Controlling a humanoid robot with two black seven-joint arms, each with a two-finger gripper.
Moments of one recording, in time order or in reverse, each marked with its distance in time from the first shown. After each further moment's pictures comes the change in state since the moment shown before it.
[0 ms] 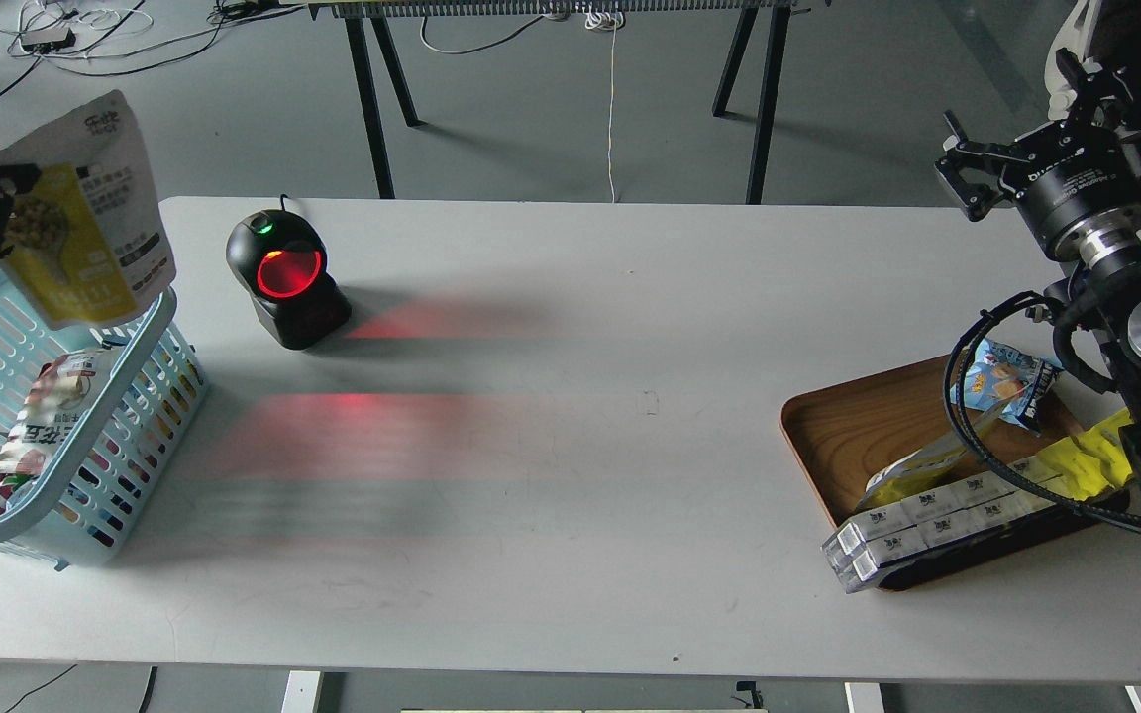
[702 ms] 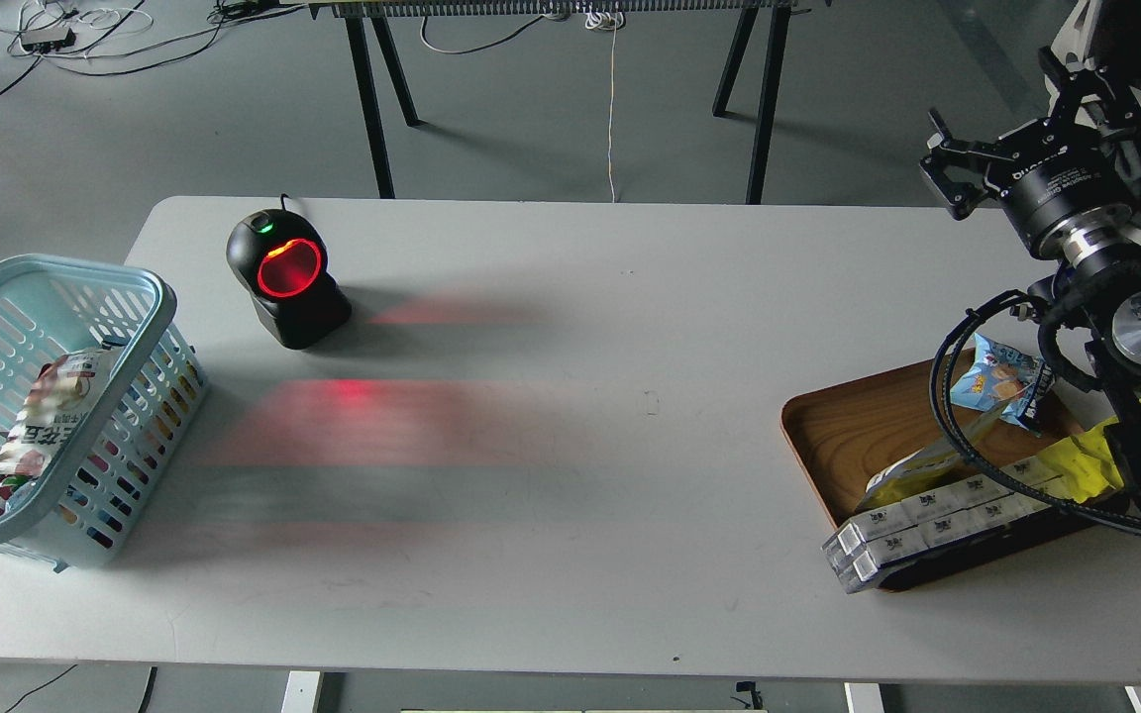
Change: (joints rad) left arm 0.000 0.155 0.304 0.037 -0.053 0.138 -0.028; right arm 0.003 0.022 -0.002 0.006 -0.001 0.000 0.000
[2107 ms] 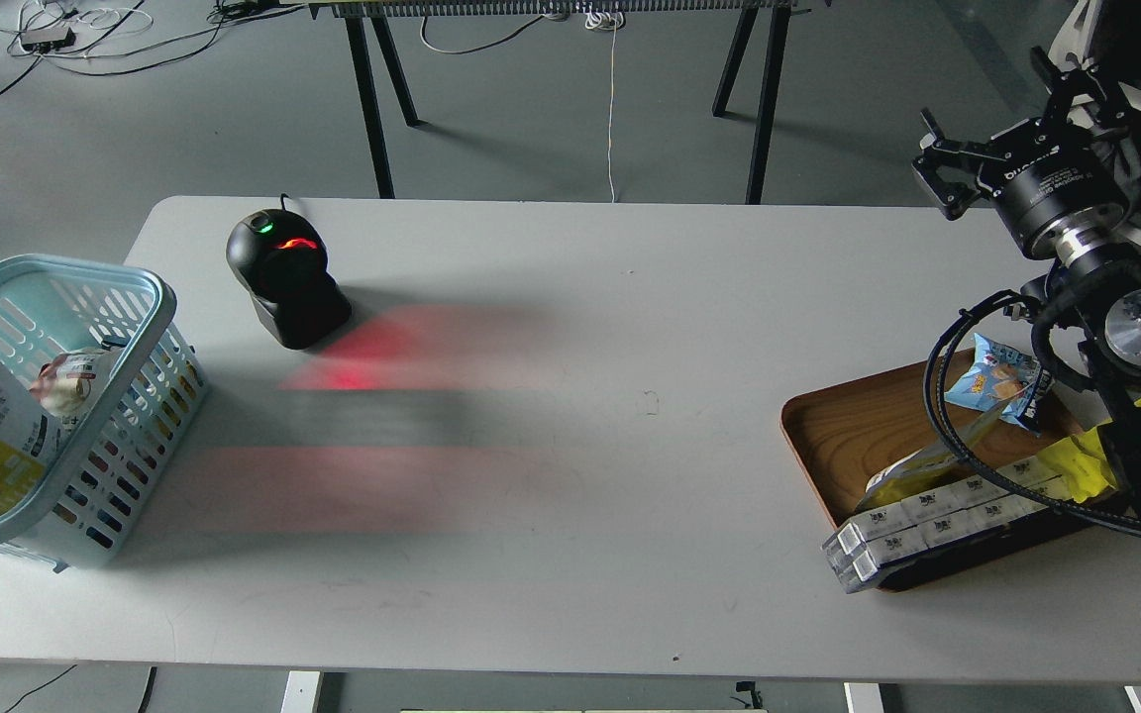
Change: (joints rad) left arm 0.000 -0.133 0.199 0.163 -0.081 0.254 0.001; right arm 0.001 0.007 -0.001 0.003 -0.006 0.000 0.000
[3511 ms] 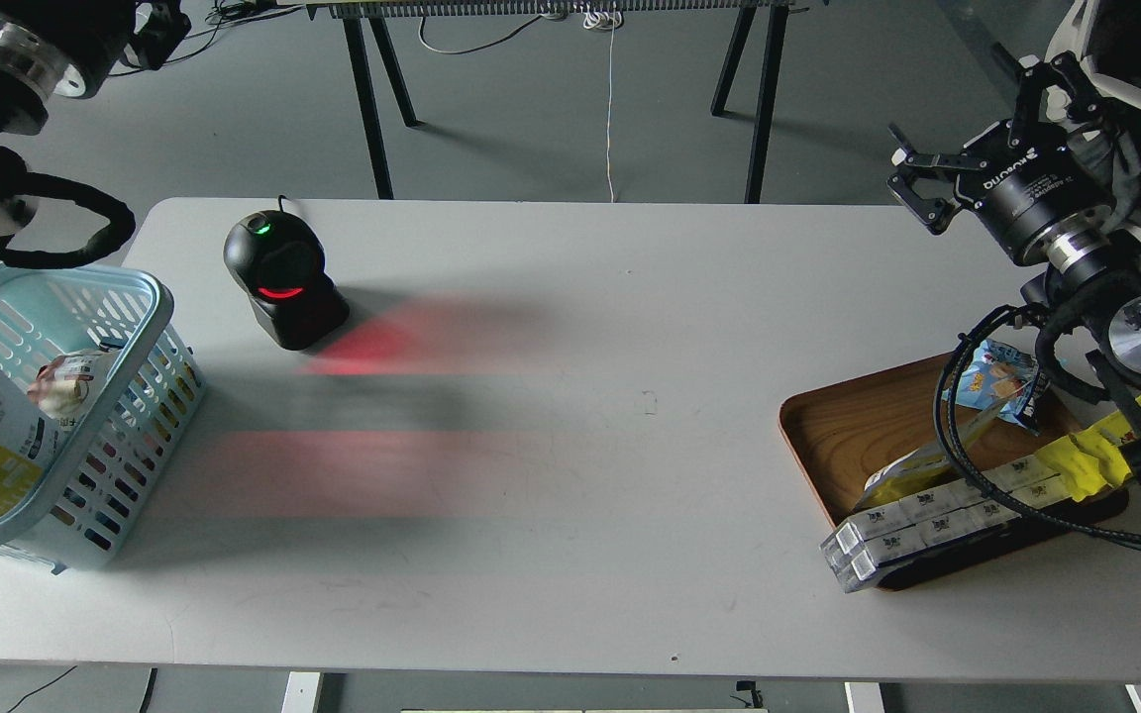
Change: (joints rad) left arm -0.094 -0.945 -0.507 0.638 -1.910 -0.083 0.024; right arm -0.061 -0.101 -0.115 0.172 -0.007 -0.009 -0.001
